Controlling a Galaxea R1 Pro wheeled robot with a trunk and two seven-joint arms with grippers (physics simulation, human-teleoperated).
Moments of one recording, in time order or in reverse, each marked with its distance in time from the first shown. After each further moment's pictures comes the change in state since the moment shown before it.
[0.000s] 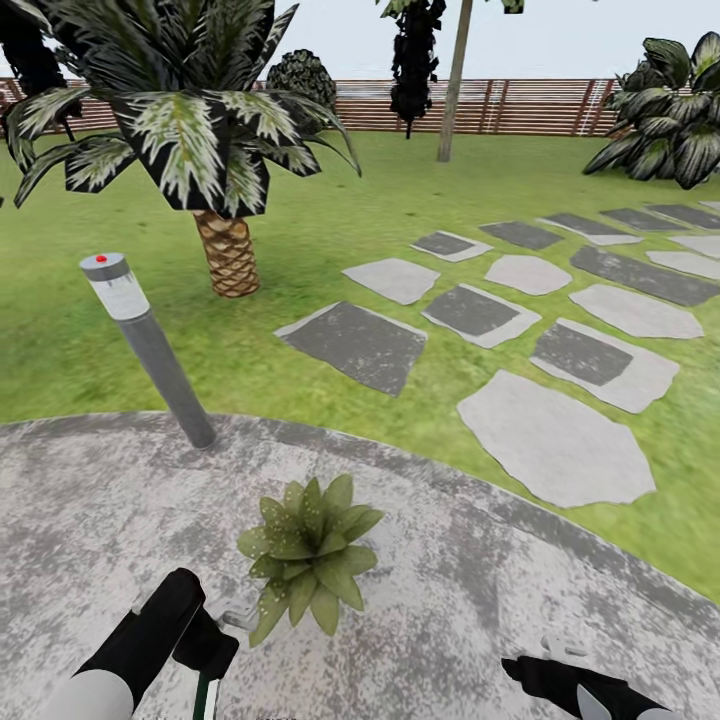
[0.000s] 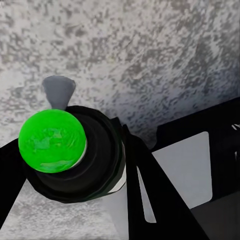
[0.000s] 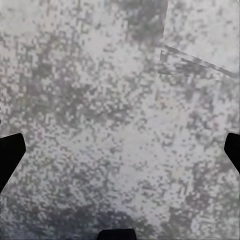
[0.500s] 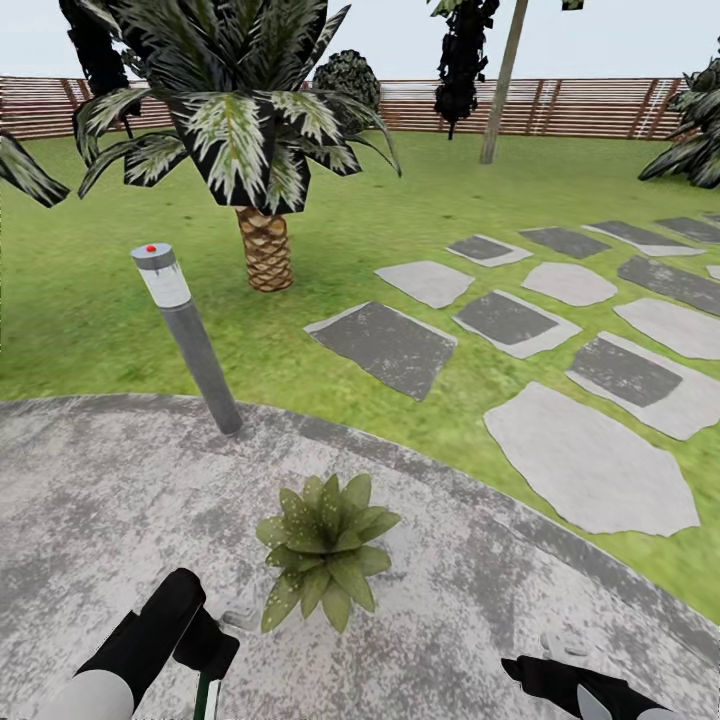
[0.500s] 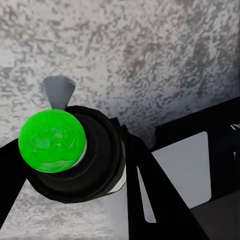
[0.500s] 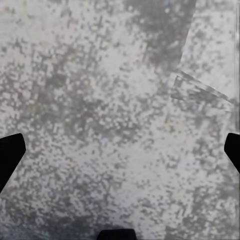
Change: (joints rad) left arm 0.000 -0.001 0.000 0.001 0.001 -0.001 -0.001; right arm 0.000 0.000 0.000 0.000 0.000 0.000 0.001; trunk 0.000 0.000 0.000
